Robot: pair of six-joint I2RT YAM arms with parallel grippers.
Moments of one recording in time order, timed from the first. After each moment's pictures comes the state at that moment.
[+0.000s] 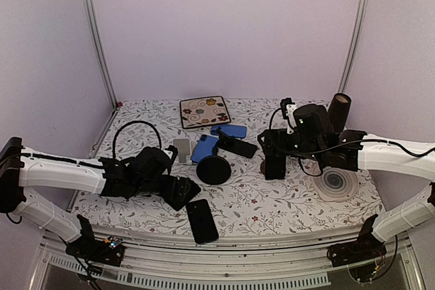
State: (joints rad) left arm -0.96 1.34 0.64 -0.20 -0.30 -0.57; right arm 0.85 1.31 0.91 -0.14 0.32 0.46
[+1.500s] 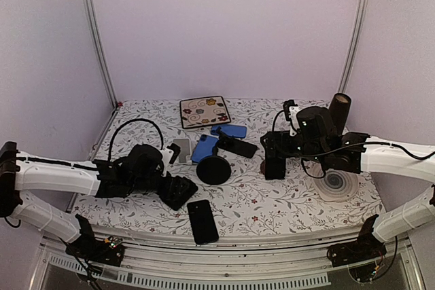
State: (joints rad) left arm -0.91 1.29 0.58 -0.05 -0.16 -0.35; right arm 0.84 1.27 0.87 -0.14 0.32 0.45
